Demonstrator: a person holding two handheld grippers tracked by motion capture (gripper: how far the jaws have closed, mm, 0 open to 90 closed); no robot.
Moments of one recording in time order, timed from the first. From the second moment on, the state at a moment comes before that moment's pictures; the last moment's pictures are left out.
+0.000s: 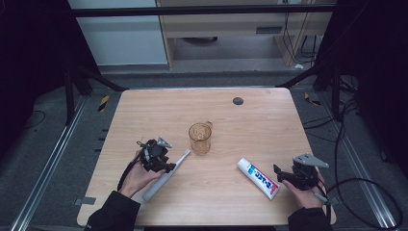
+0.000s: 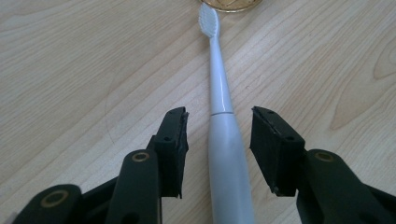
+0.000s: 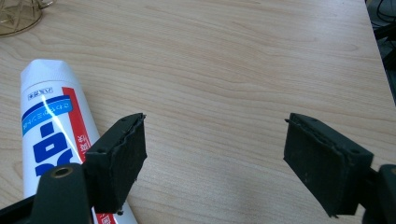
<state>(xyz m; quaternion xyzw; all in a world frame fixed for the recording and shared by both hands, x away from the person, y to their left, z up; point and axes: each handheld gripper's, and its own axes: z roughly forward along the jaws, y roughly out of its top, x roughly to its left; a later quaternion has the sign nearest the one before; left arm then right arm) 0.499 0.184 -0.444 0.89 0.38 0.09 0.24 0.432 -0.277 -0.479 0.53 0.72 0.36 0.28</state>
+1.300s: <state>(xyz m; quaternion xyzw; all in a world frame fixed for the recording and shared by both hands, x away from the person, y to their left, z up) 0.505 0.175 -0.468 0.90 0.38 0.05 0.19 0.433 -0.276 -0.481 0.53 0.72 0.36 0.27</state>
